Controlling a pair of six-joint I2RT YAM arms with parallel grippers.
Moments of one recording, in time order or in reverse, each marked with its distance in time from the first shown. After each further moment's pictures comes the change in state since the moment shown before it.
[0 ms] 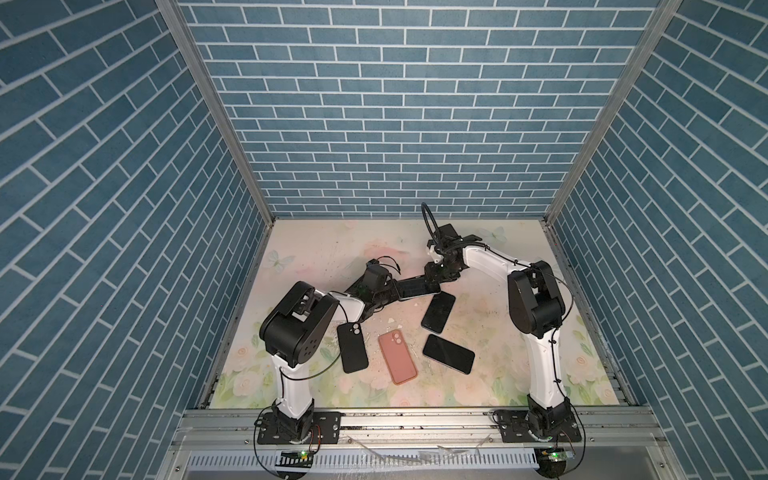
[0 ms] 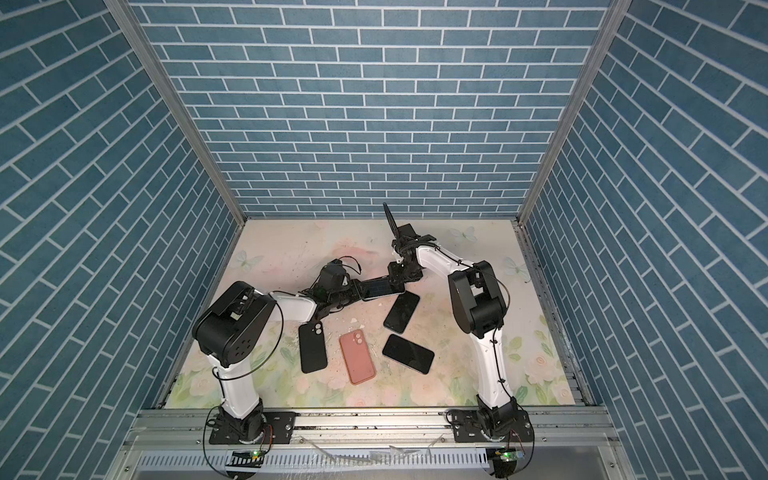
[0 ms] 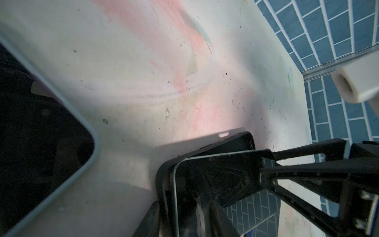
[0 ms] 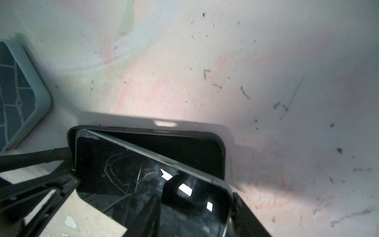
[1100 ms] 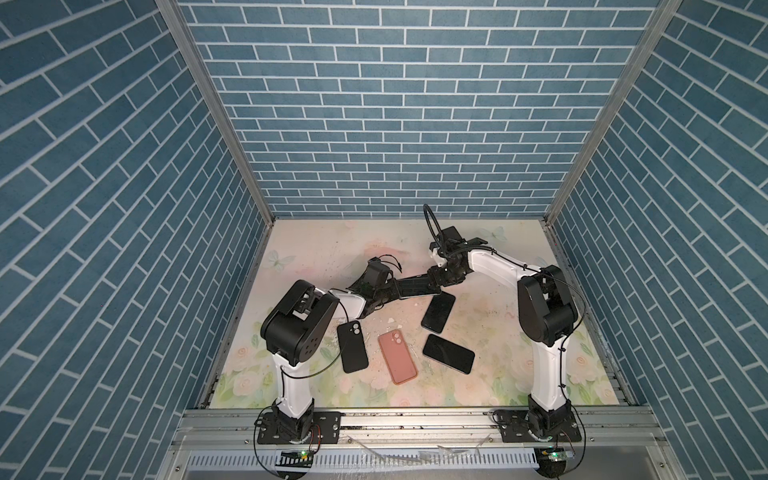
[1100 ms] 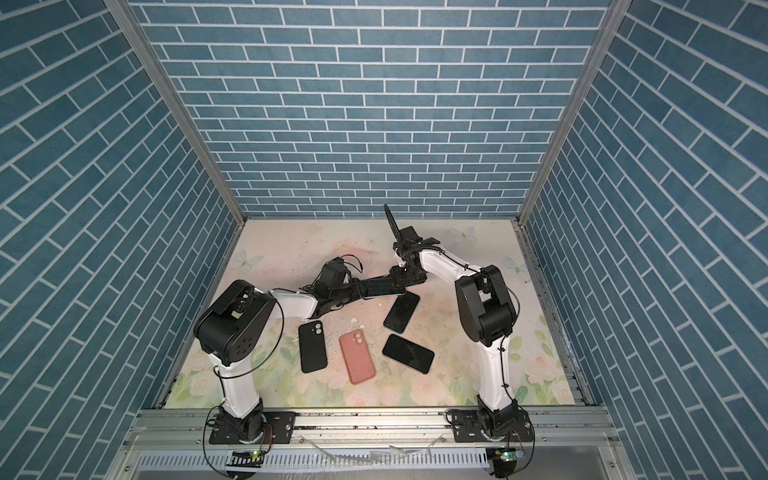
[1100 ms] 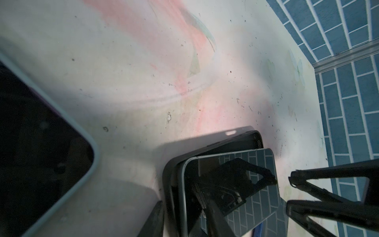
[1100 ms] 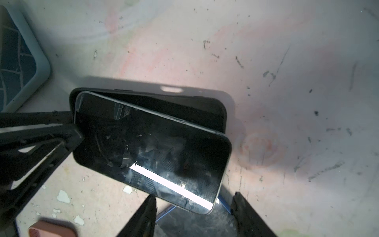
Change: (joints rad) left arm 0.008 0.011 0.038 -0.064 -0.003 0.042; right arm 0.001 -0.108 -0.123 0.021 0.014 -0.020
